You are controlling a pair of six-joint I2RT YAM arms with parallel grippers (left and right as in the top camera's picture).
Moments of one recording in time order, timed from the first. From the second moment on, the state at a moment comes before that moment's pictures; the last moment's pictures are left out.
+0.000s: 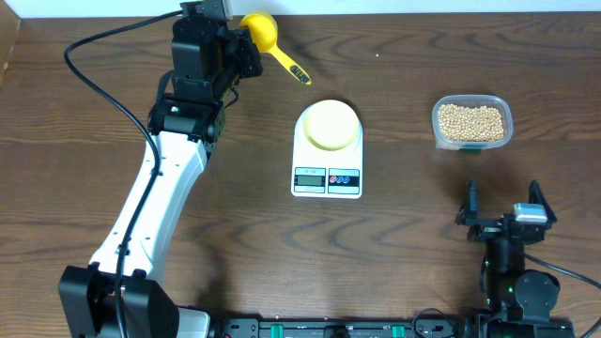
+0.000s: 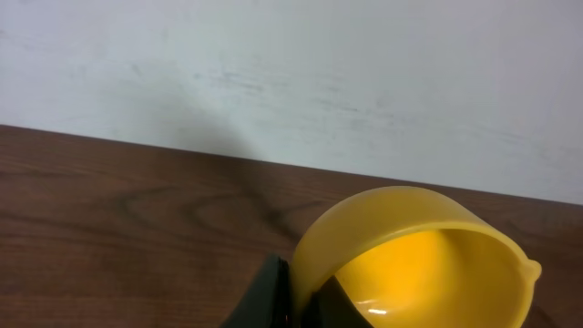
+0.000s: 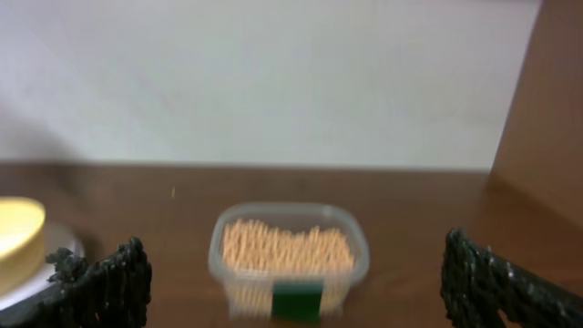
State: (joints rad) left arm -0.18 1.57 1.33 -0.15 0.07 -0.36; right arm -0.10 0.01 0.01 0.09 -0.03 -0.04
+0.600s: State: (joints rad) left arm -0.18 1.57 1.33 -0.11 0.07 -0.36; right arm -0.10 0.10 0.11 0.17 -0.03 -0.05
